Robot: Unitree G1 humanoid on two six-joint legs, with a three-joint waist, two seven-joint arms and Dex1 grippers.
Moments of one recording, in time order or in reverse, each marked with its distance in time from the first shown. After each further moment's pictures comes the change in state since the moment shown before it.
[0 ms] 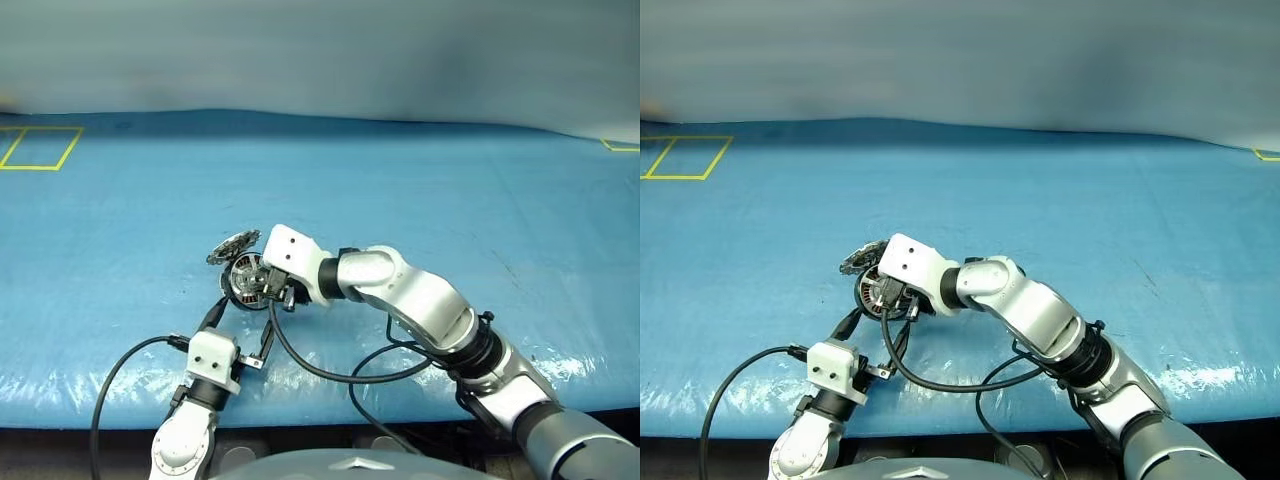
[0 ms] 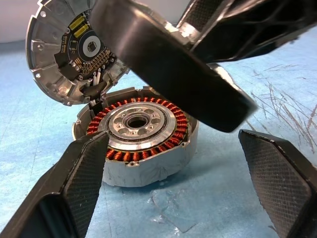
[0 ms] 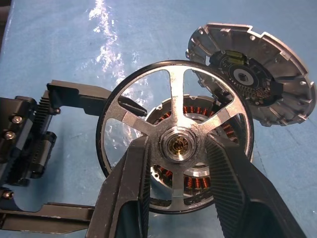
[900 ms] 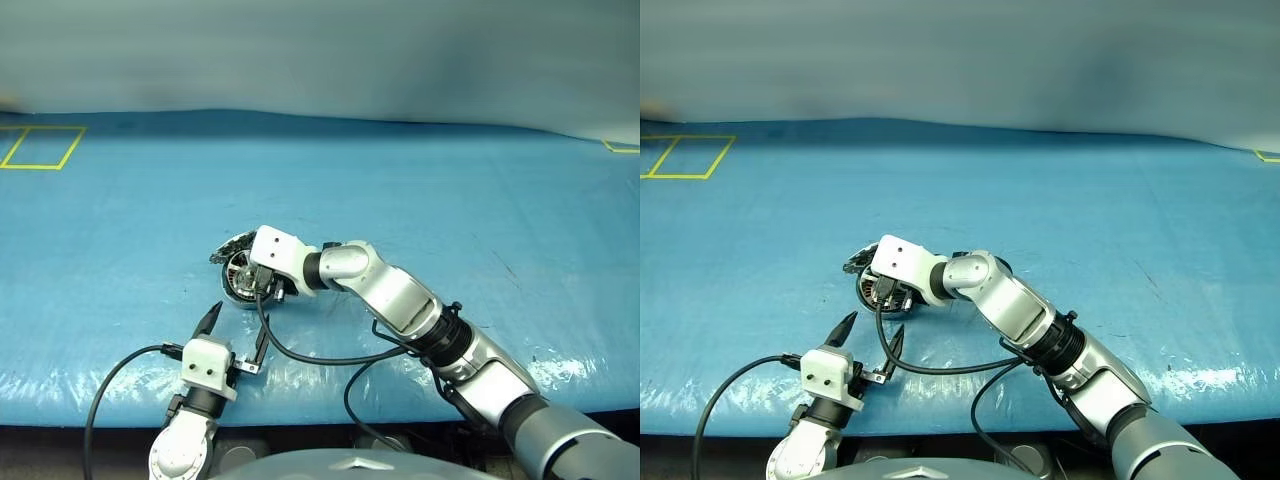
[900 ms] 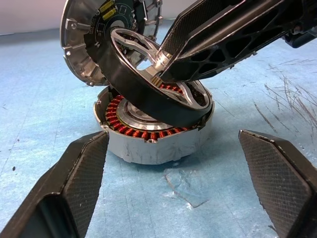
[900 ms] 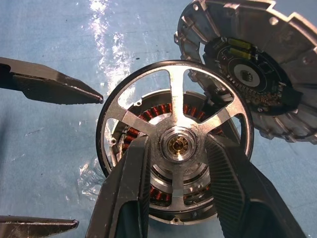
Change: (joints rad) left arm 0.033 -0.016 0.005 0.000 0.000 -0.021 0.018; right arm -0.039 0.059 0.051 0.219 -0.169 -0.158 0.072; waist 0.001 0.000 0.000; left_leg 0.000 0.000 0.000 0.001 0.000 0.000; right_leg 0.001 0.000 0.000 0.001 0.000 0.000
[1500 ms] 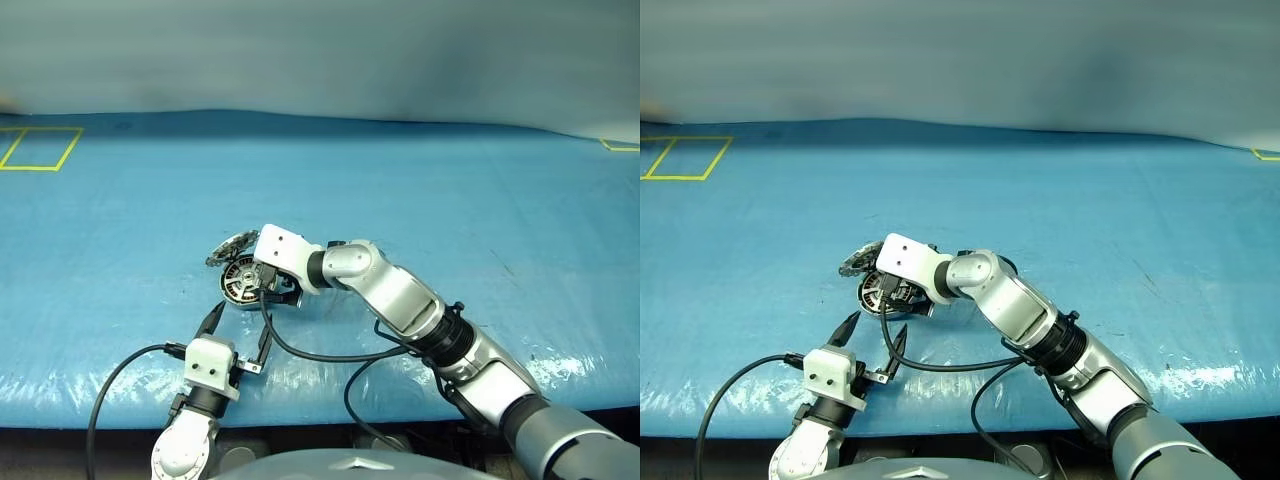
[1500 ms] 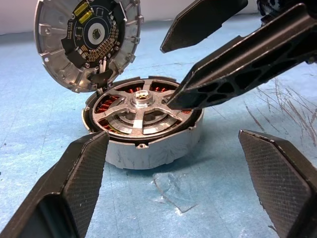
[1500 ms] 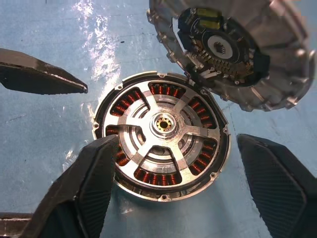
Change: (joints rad) left arm -0.005 0.000 -0.009 0.000 0.001 0.000 0.000; right arm 0.005 0.010 -0.023 -0.032 -0.031 0.061 -0.008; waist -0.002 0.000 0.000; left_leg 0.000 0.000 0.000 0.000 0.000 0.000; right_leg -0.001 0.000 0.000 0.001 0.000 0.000
